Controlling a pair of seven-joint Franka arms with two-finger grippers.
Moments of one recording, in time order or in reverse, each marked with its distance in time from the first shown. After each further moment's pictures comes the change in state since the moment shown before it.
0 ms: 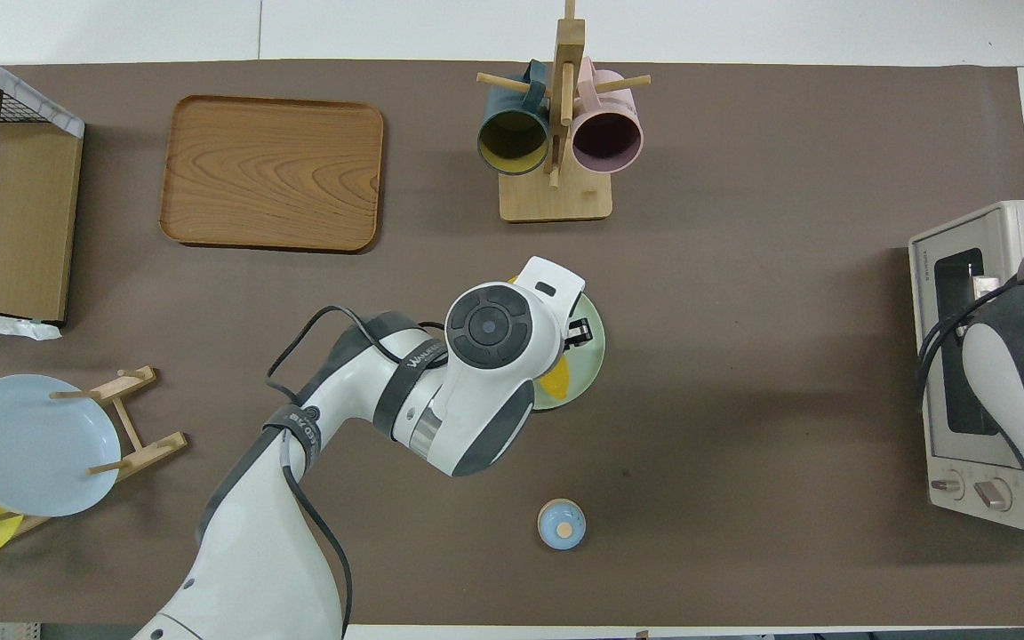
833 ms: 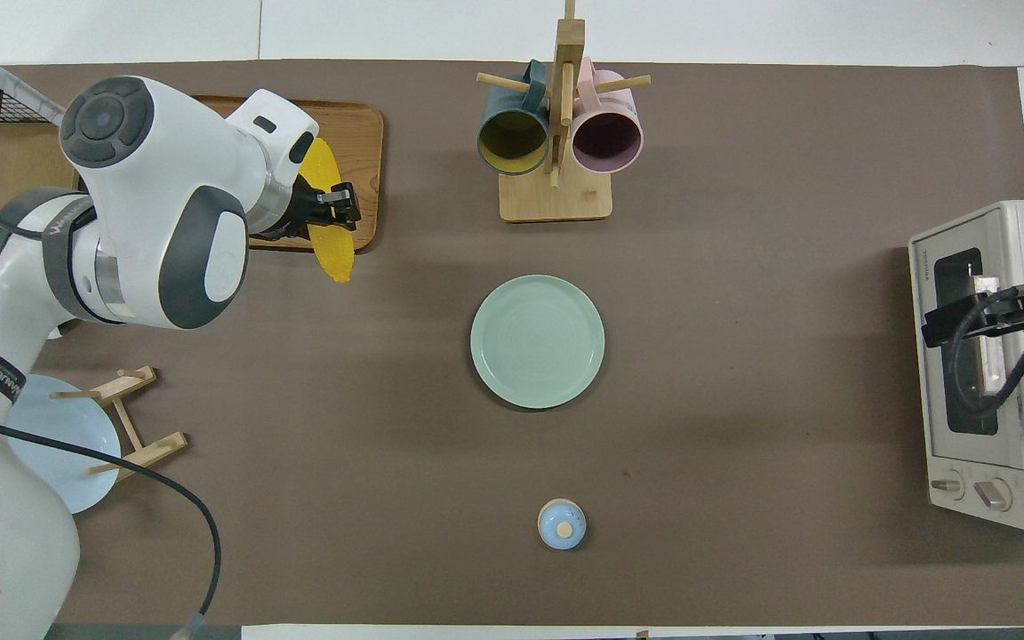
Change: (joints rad) left arm 0.370 -0.080 0.076 0.114 -0.002 -0.233 0.513; right arm 0.050 -0.067 0.008 0.186 0.268 -0.168 -0.023
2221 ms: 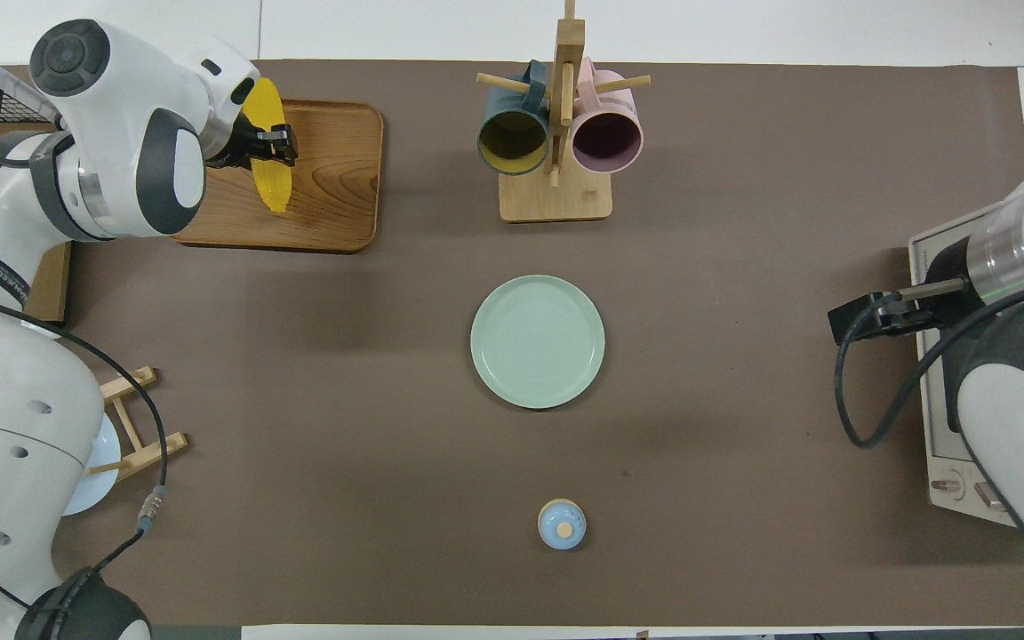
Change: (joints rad) left arm 0.159 0.337 0.013 0.327 0.005 0.057 0.264; right arm 0.049 -0.001 0.122 0.030 0.028 0.002 0.167
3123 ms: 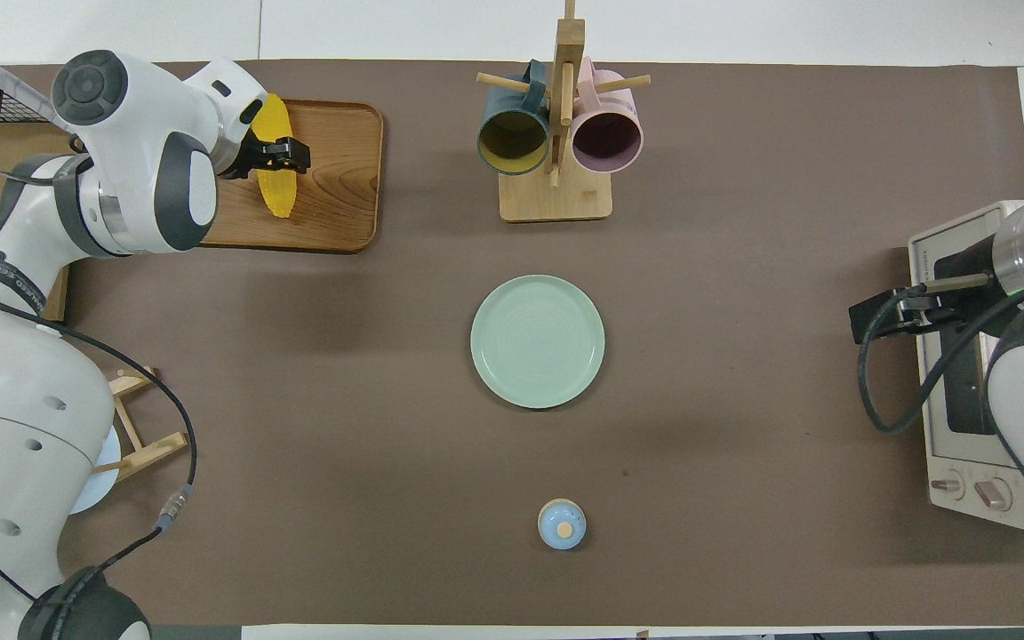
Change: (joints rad) left arm 0.000 -0.015 -0.004 -0.078 0.000 0.089 0.030; right arm -0.010 0.005 -0.041 0.005 0.000 -0.018 0.005
